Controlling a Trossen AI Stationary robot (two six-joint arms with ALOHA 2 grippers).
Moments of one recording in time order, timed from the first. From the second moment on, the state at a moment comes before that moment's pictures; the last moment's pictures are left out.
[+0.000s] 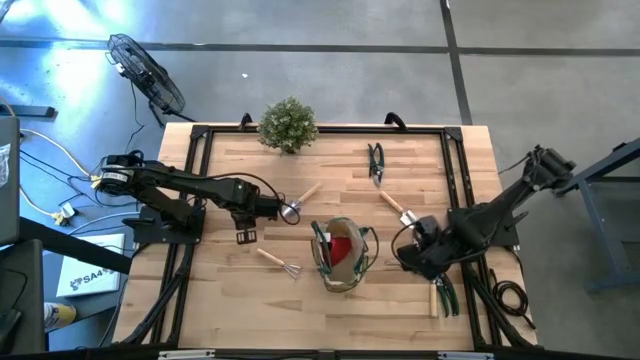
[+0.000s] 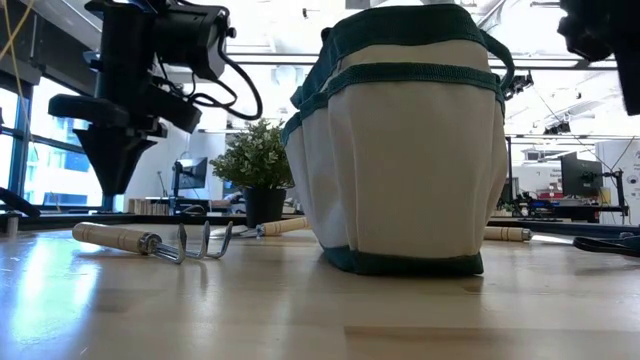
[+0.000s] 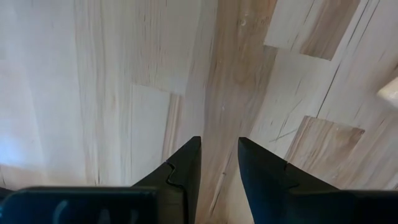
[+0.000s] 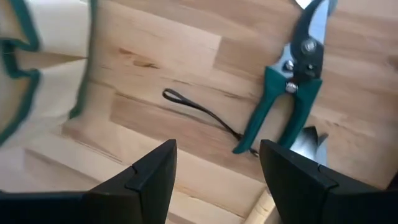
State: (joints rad) left arm -0.03 1.45 0.91 -1.05 -0.14 -0.24; right arm 0.64 1.24 0.92 -1.04 0.16 1.91
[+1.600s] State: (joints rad) left arm -0.03 1.45 0.91 -1.02 -0.14 -0.24; right arm 0.59 1.64 0.92 -0.98 0.10 2.08
